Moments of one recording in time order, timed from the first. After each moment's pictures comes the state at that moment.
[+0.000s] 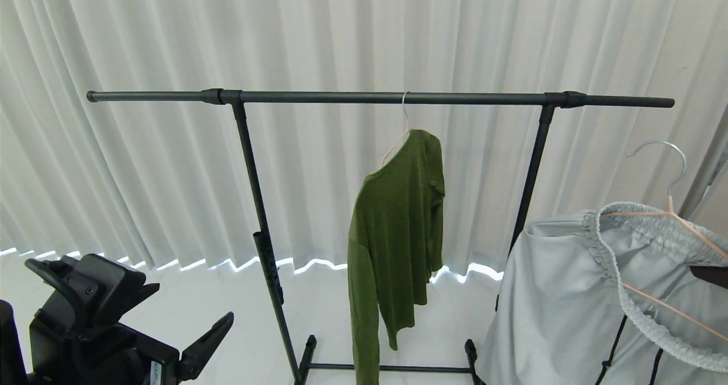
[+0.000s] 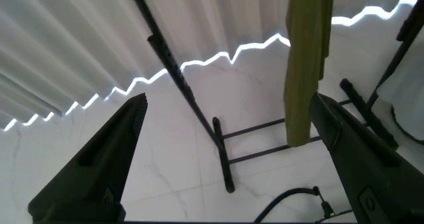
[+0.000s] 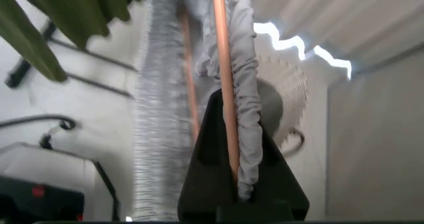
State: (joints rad) left arm -0.46 1.10 -0.21 -0.50 0.25 0.17; right arm -0.09 1.14 -0.78 0.26 0.22 -0.38
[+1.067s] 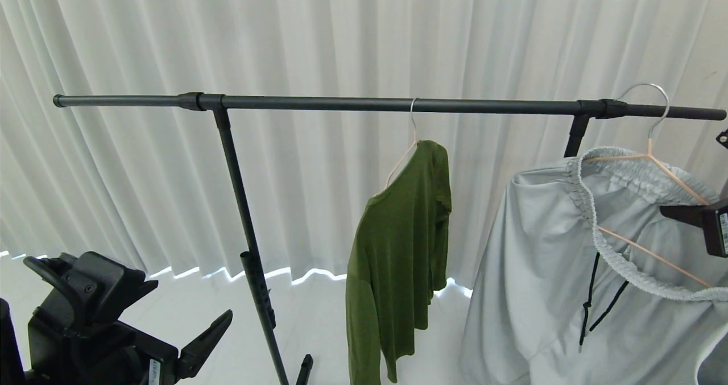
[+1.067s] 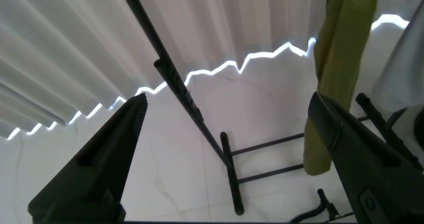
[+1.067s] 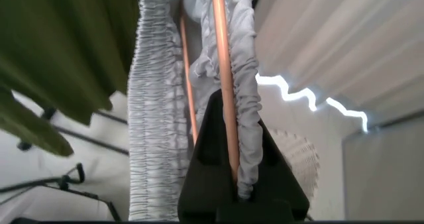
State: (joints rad) left arm -0.45 1.10 -0.22 -0.50 0.25 0.19; right arm -0.01 1.27 -0.94 0.15 0.22 -0.26
